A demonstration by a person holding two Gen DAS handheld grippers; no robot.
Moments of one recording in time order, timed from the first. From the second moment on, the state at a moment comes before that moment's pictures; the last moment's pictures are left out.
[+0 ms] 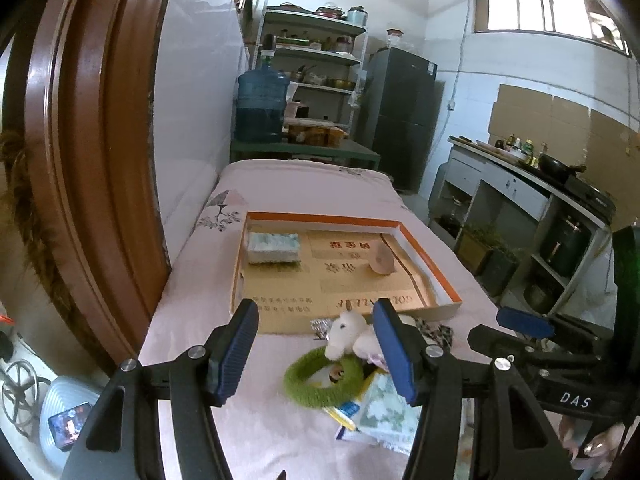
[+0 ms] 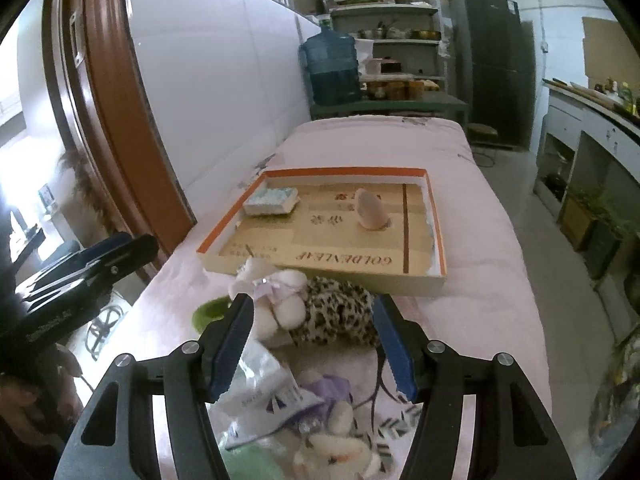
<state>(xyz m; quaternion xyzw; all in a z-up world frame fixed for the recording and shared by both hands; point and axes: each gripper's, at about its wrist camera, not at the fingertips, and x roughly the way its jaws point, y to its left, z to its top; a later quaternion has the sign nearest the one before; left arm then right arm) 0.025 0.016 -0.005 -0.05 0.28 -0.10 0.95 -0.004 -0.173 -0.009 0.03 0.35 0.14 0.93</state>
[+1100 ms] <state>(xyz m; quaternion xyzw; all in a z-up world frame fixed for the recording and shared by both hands) -0.043 -0.009 -0.049 -0.03 0.31 -0.25 0.92 -0.066 -0.188 -0.066 0.02 0.40 0.14 0.90</state>
